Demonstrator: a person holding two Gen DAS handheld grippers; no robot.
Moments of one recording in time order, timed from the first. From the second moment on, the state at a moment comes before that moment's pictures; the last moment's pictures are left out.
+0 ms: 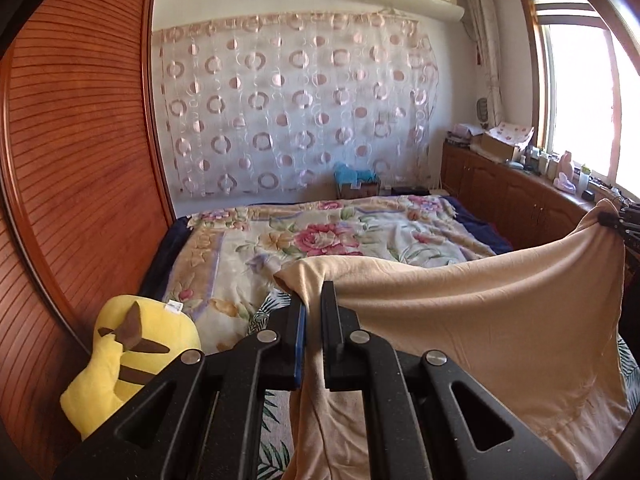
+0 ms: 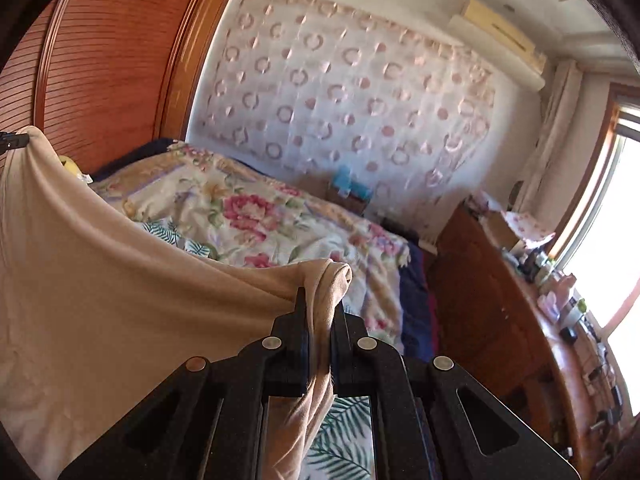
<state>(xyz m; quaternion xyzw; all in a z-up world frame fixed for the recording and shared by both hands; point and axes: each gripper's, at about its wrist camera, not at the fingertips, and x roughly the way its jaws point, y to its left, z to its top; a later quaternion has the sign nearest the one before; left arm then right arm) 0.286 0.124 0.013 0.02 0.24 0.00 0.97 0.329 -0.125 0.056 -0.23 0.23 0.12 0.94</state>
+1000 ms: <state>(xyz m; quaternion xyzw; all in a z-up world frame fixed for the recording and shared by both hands) 0.321 0.133 -0.053 -0.01 0.35 -0.06 0.93 0.384 -0.185 0.058 -0.14 0.36 0.11 0.91</state>
